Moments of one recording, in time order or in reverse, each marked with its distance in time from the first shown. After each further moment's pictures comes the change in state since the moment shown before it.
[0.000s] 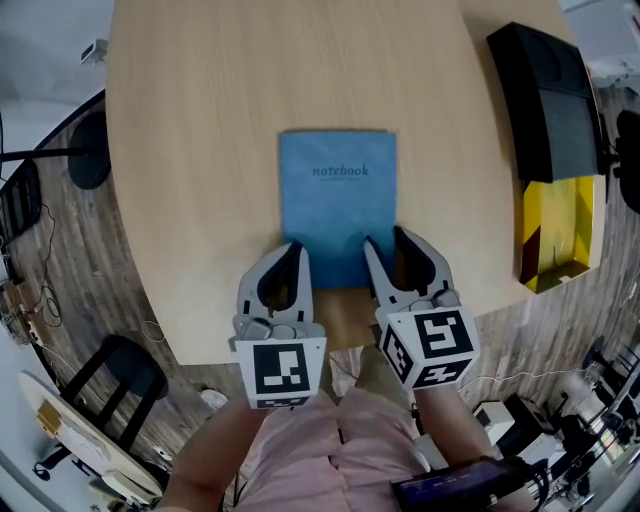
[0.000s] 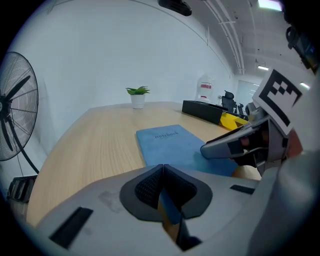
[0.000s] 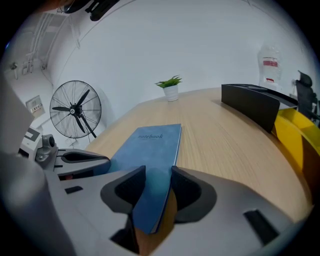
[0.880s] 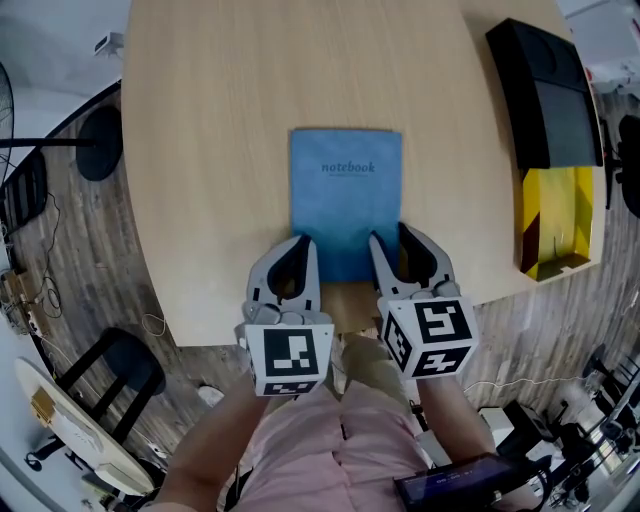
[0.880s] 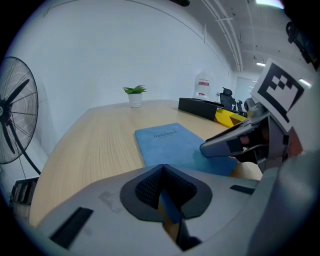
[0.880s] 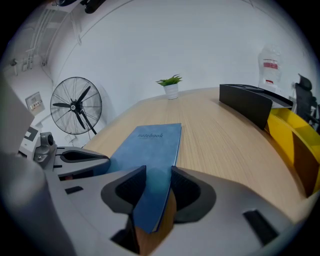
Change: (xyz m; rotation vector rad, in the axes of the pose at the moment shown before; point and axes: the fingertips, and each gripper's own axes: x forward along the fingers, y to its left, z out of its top) left arm -0.011 -0.016 -0.012 0.038 0.022 -0.002; right arm -0.015 0.000 -0.015 -0.020 0.024 -0.015
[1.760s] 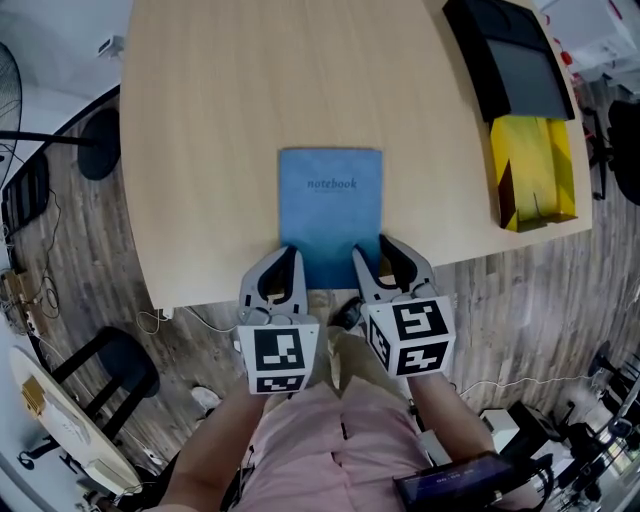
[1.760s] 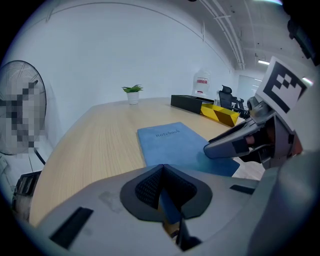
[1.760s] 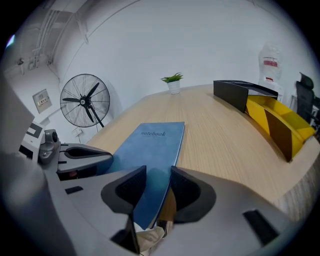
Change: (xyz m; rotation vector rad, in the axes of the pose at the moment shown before) left arm -0.050 -0.064 -0.049 -0.020 0.024 0.033; right arm -0.063 0.003 -0.076 -0.029 0.037 0.042
